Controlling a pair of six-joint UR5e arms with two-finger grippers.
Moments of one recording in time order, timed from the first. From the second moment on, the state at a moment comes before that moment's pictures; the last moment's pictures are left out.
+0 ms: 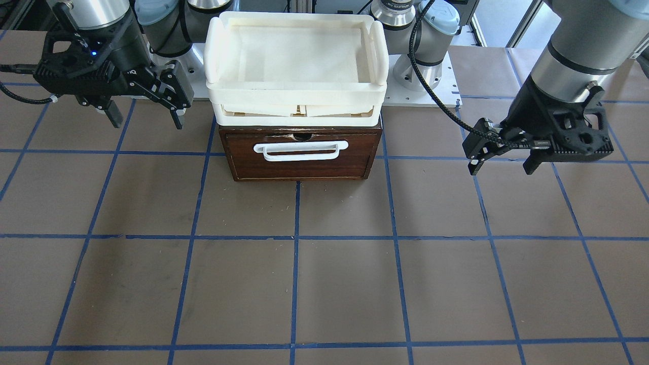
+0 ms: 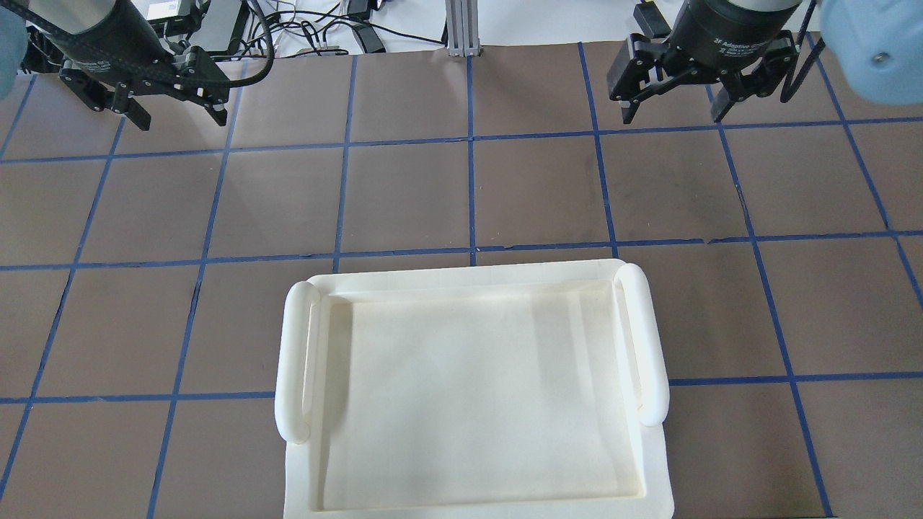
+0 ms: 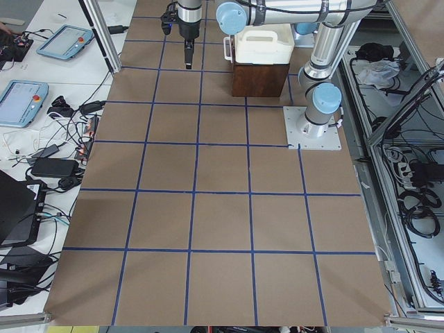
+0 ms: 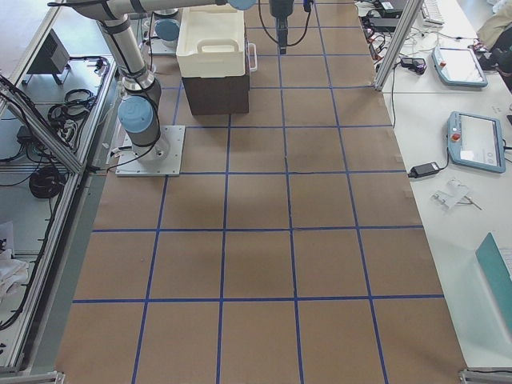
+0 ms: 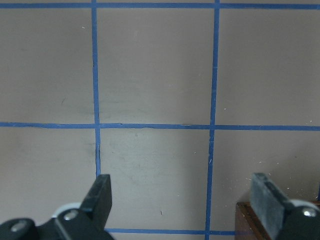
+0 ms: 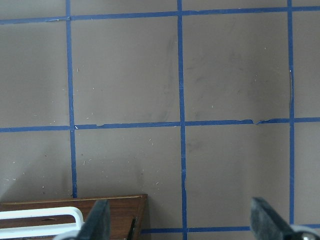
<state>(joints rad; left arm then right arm) -1.43 -1.67 -1.47 -1.48 1.58 0.11 1.61 -1.57 1.48 -1.60 -1.56 0.06</state>
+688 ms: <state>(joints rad) -1.45 -1.67 -1.48 -1.48 1.58 0.10 1.61 -1.57 1.48 -1.58 -1.56 0.06</state>
